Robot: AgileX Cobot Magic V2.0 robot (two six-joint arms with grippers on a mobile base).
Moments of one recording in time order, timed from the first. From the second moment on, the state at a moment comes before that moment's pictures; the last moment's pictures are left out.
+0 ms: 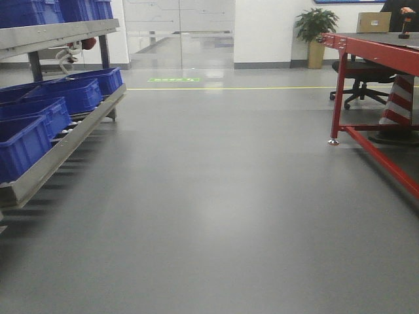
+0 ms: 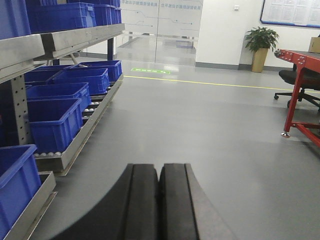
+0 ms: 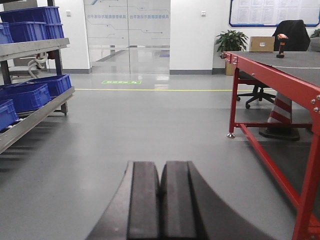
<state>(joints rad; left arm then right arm) 0.06 0.00 0.00 -0.04 0.07 0.01 -0.09 0.00 0.00 0.06 0.04 0.00</state>
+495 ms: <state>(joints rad) 0.06 0.00 0.00 -0.04 0.07 0.01 -0.09 0.00 0.00 0.06 0.04 0.00</state>
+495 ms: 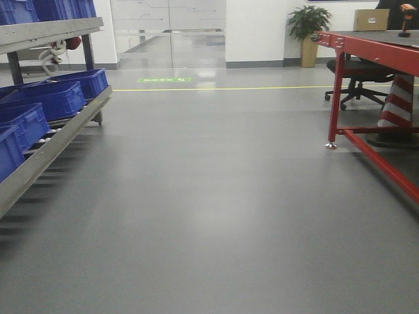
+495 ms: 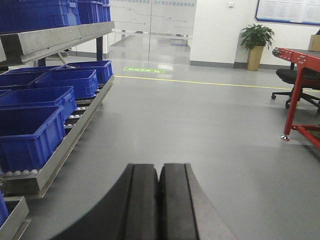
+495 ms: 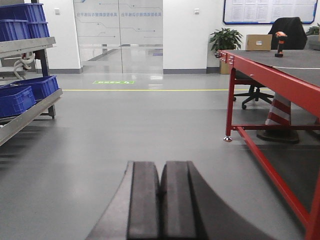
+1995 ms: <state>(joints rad) 0.06 0.00 0.00 -0.04 0.07 0.01 -0.09 0.00 0.00 0.06 0.04 0.00</state>
